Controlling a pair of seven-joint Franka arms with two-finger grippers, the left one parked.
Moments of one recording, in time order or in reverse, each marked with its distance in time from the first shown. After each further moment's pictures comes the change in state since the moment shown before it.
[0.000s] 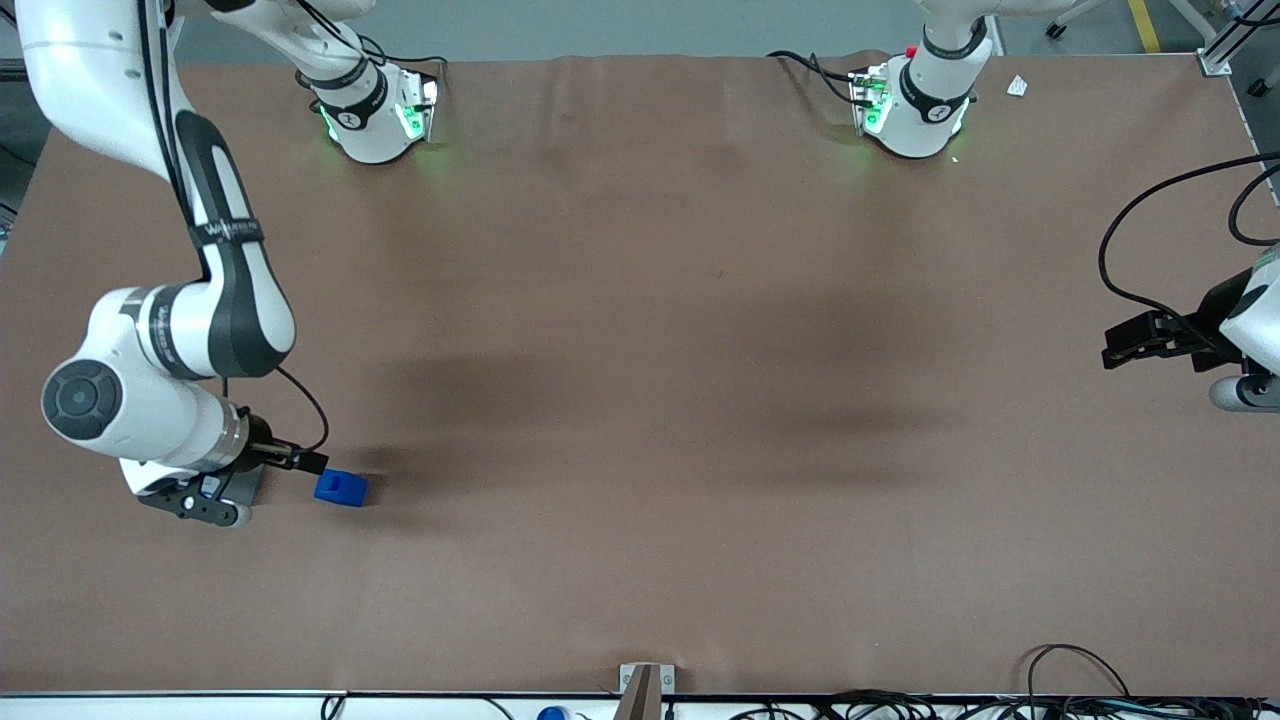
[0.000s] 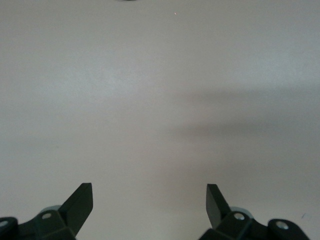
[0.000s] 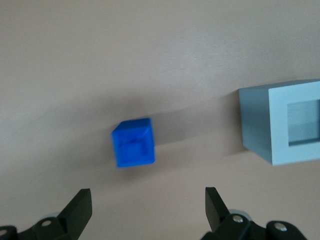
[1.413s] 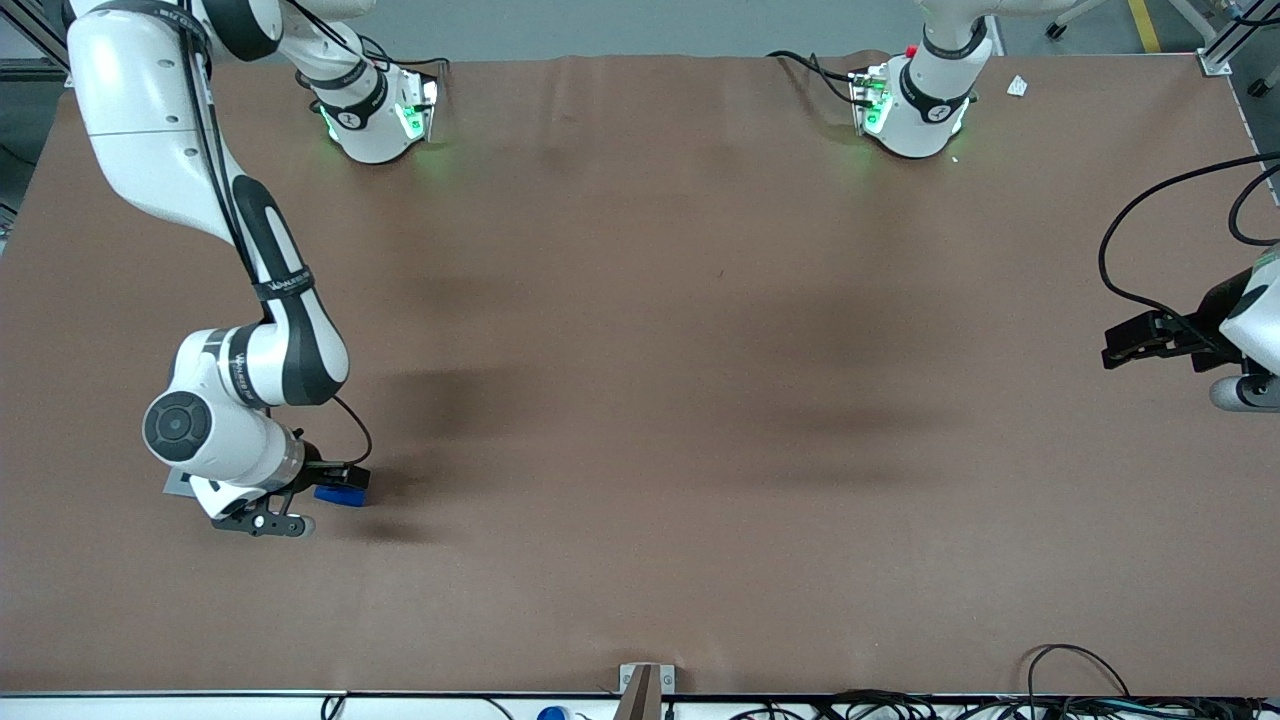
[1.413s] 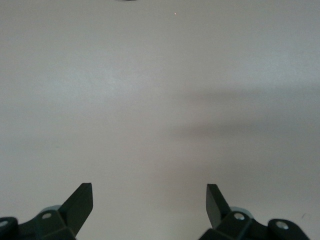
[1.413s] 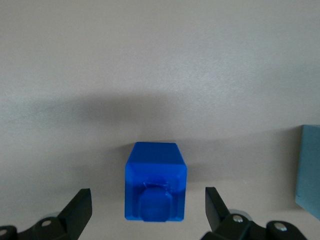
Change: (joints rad) arm 0.039 0.117 0.008 -0.029 -0.008 0.203 -0.132
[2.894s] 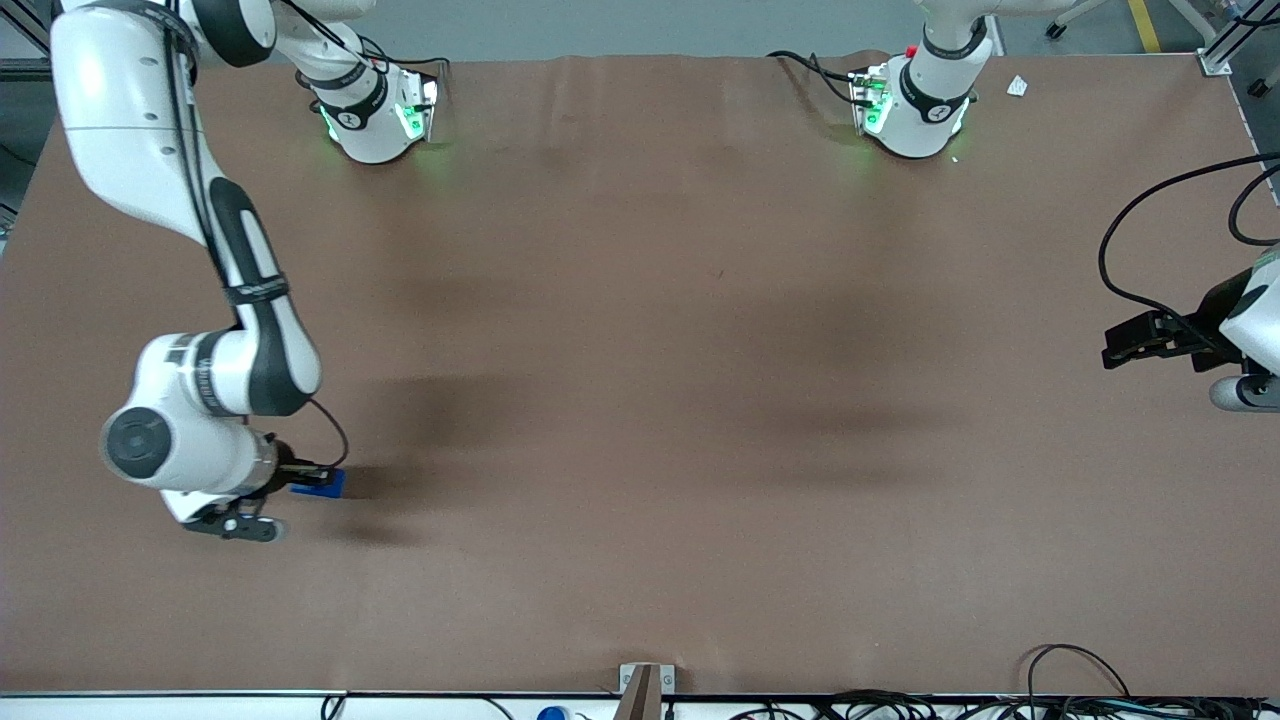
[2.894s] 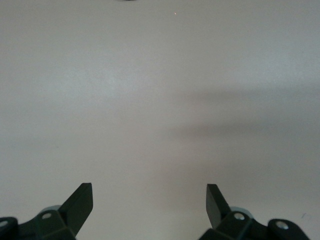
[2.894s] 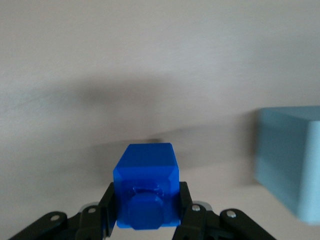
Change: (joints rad) arm -0.058 -0.003 -0.017 0.138 0.001 -0.239 0.008
